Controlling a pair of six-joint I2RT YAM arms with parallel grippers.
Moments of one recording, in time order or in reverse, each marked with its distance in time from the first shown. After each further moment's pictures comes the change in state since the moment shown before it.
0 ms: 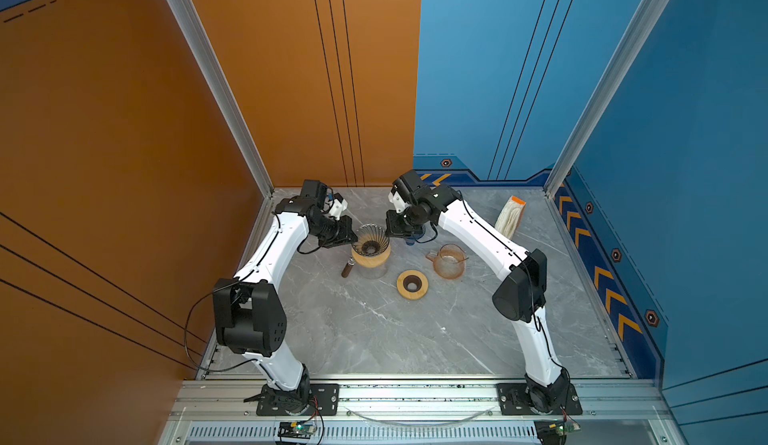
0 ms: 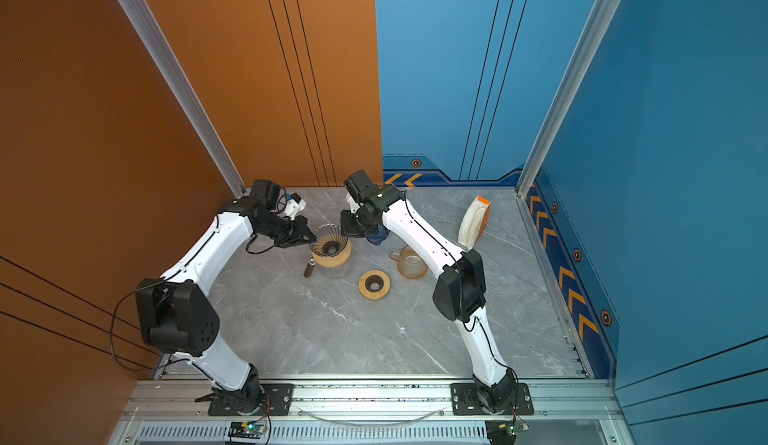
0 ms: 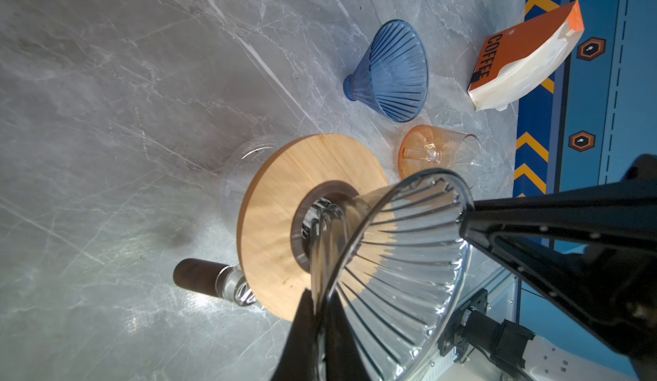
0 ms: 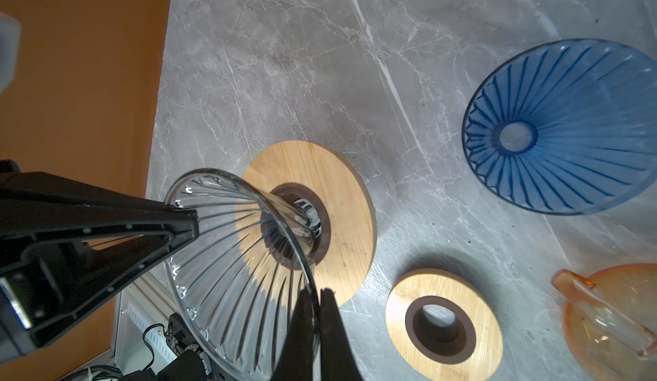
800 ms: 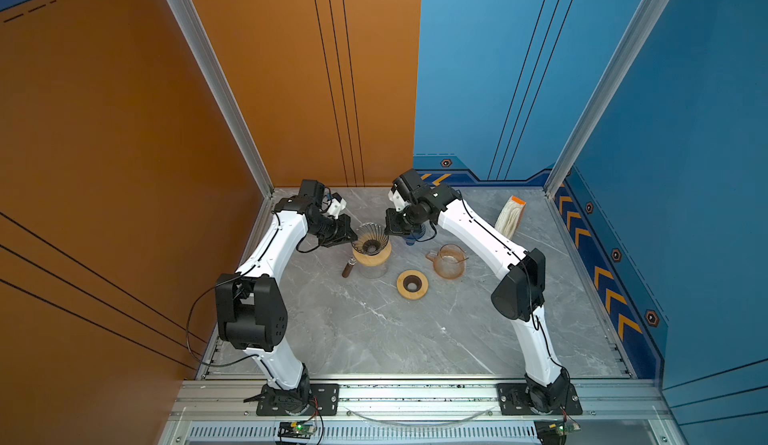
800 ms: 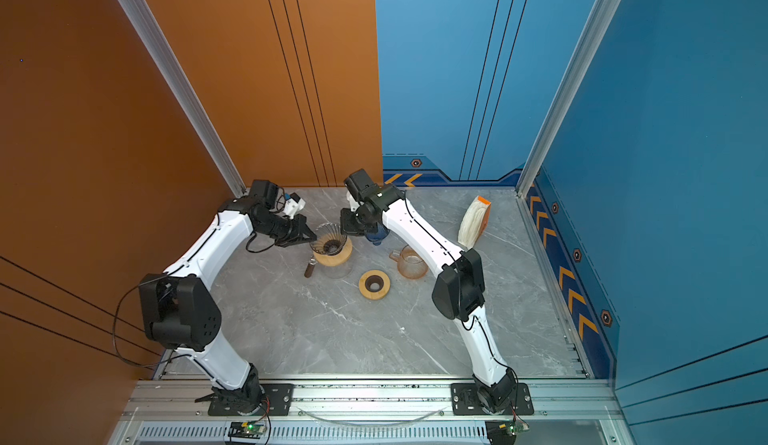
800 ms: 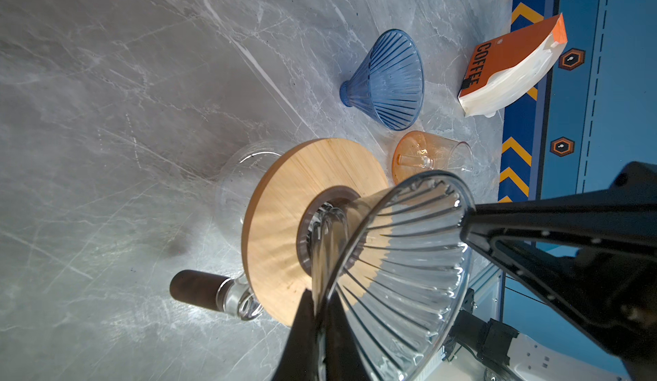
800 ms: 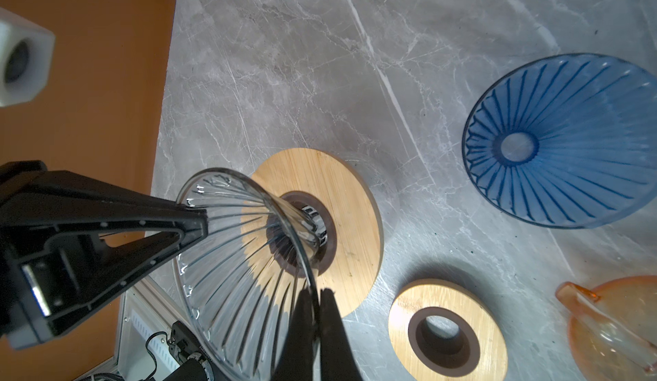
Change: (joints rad) left arm 0.026 0.034 0.003 0.016 0.046 0.000; right arm -0.003 0.018 0.016 0.018 -0.001 0.013
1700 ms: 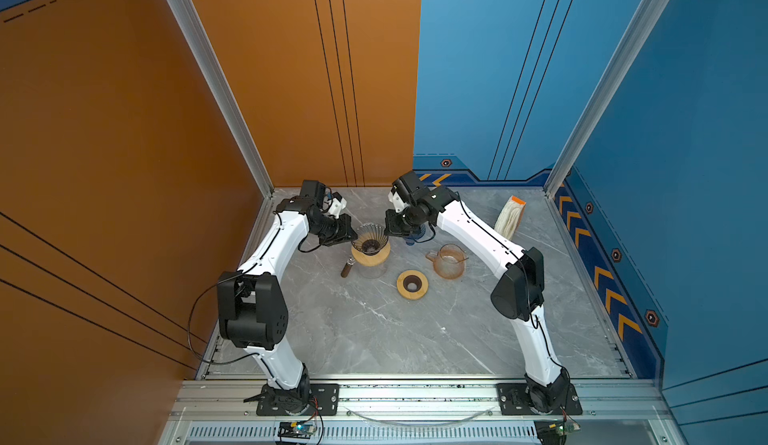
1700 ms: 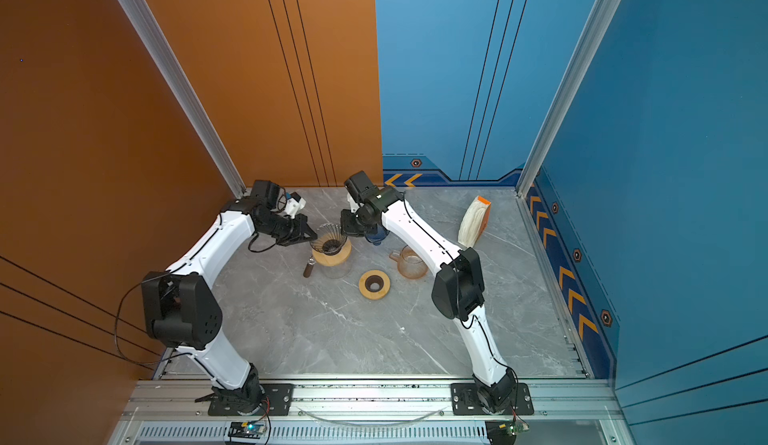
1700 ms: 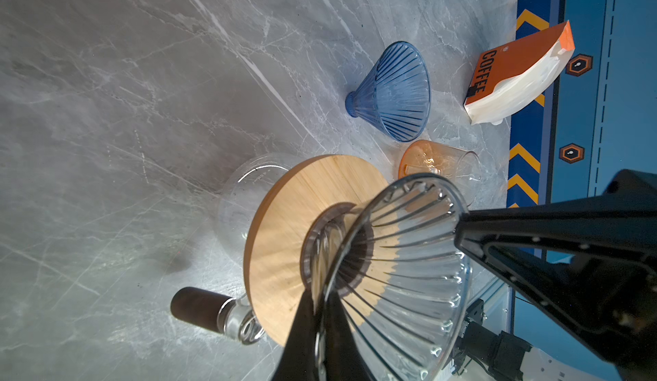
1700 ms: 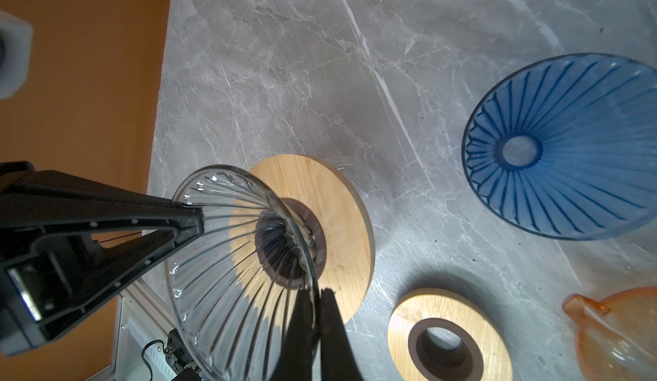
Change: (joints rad) left arm -0.005 0.009 -0.007 0.041 -0.022 0.001; right arm -0.002 0.005 -0.025 0.032 0.001 0.003
